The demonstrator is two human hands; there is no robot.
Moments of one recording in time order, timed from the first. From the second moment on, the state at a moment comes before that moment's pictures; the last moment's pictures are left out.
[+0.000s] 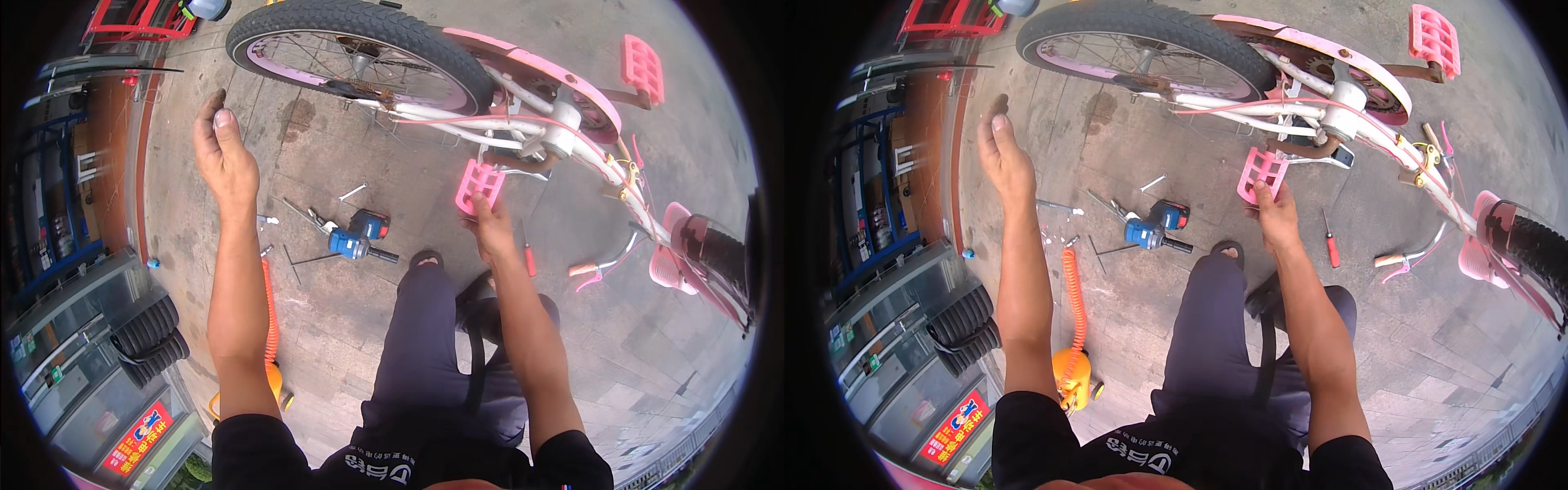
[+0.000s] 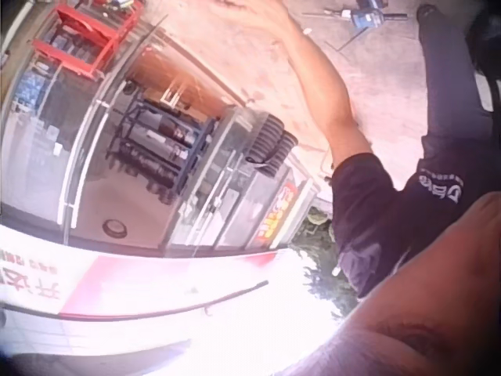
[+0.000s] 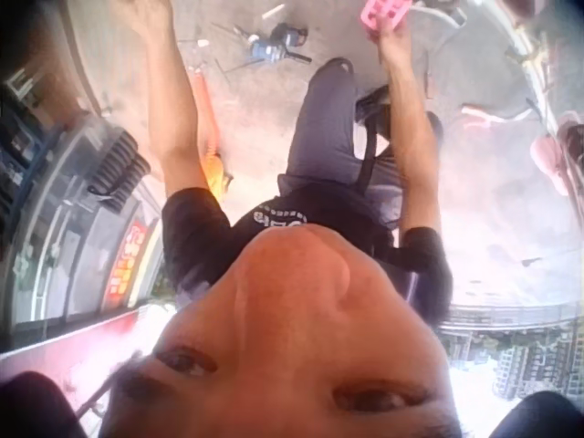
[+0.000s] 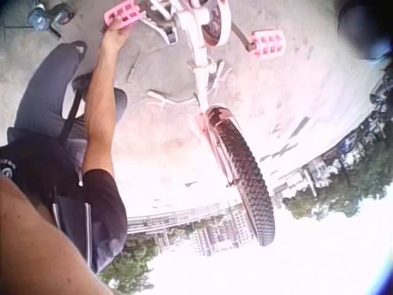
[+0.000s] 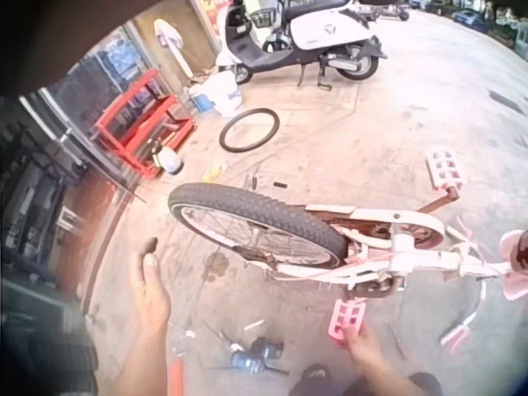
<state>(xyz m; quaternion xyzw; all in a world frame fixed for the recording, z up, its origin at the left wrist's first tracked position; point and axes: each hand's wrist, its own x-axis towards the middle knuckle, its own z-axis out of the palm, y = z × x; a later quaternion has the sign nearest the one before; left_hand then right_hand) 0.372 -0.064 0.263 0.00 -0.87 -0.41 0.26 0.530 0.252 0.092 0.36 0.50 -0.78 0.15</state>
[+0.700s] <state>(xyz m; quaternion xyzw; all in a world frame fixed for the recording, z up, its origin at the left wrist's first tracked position) 0.685 -0.138 0.352 0.53 -0.65 -0.46 -0.29 0.514 0.235 0.113 0.43 0.68 -0.57 0.15</state>
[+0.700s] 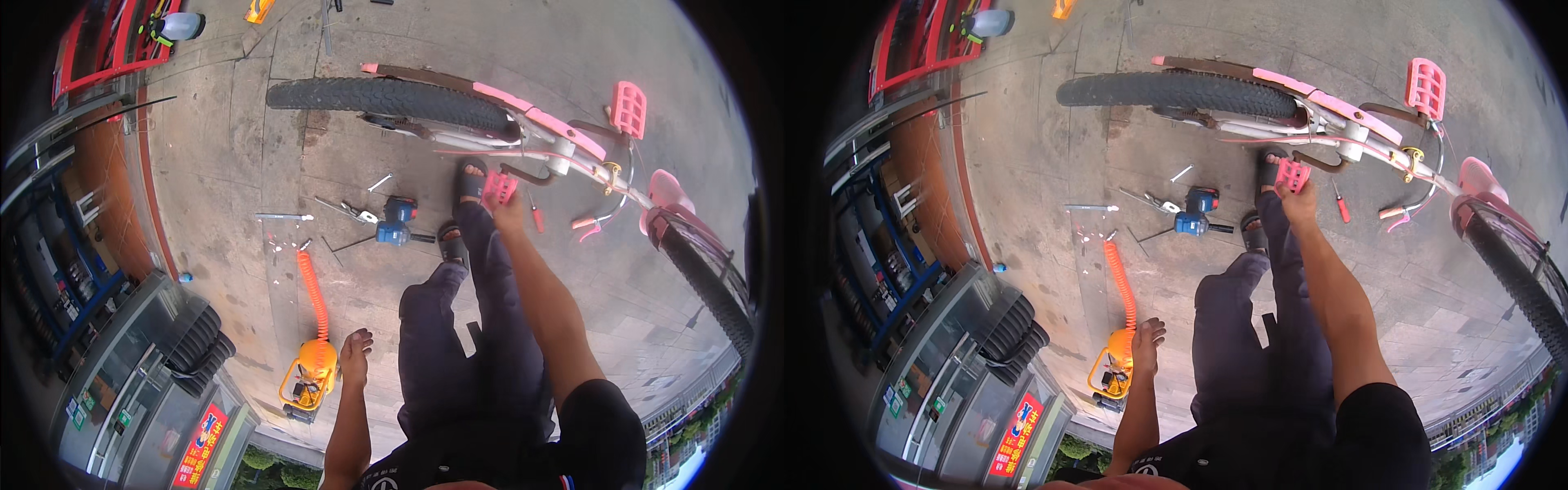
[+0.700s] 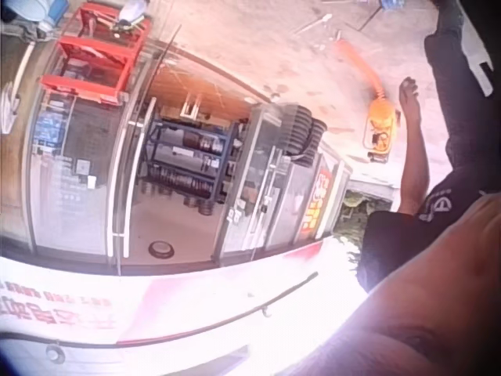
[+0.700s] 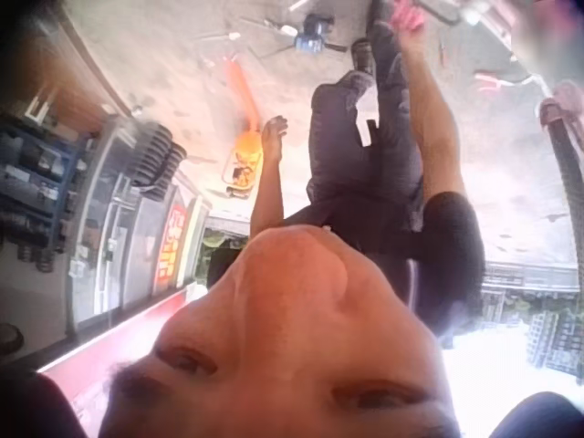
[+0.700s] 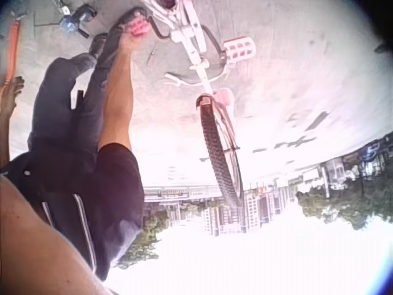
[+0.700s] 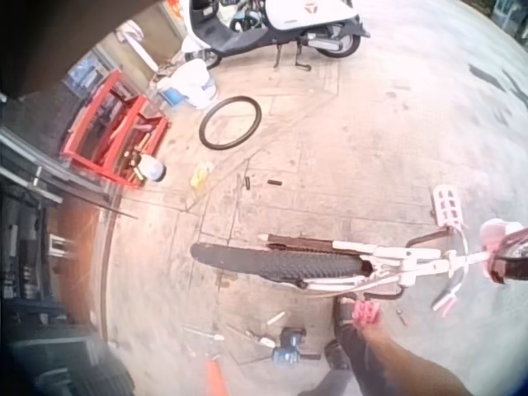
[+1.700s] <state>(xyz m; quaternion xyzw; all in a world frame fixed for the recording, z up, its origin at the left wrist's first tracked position) 0.055 -0.379 0.245 0.26 -0.76 -0.44 -0.39 0.503 0.223 0.116 0.64 0.71 -0.28 0.10</state>
